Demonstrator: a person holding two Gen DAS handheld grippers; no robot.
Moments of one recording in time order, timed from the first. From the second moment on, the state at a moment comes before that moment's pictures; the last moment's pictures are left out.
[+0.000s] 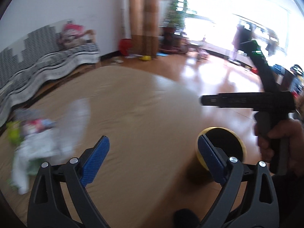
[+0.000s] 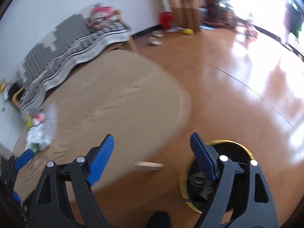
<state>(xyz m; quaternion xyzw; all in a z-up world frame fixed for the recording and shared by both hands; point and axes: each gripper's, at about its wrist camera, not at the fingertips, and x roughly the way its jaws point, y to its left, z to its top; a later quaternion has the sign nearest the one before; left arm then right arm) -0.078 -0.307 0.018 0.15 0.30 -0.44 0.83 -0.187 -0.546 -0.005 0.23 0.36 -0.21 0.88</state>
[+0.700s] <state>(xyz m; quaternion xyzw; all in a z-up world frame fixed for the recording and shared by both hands) 0.051 -0.034 0.001 0.06 0.37 -0.20 0.91 0.041 -0.276 -0.013 0.06 0.42 0.00 0.91</state>
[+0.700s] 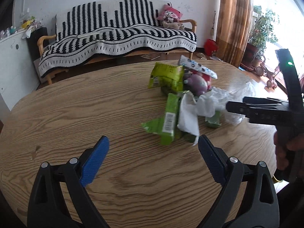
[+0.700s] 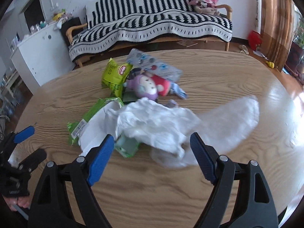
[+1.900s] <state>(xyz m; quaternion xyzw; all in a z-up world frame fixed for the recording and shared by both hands) 0.100 -0.115 -0.041 0.12 0.42 -0.21 0.88 0.000 -0.330 0.019 0.10 0.37 0.01 0.92</state>
